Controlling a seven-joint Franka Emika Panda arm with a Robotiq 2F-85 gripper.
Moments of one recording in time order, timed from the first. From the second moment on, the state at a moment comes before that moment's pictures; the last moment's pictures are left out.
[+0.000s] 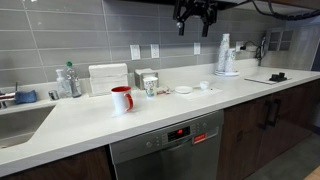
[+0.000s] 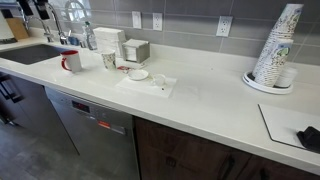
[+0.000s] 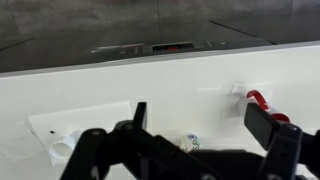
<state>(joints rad) 0.05 -0.48 0.13 -2.20 0.09 1.86 0.20</state>
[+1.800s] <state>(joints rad) 0.21 0.06 0.24 -1.77 0.05 2.00 0.15</state>
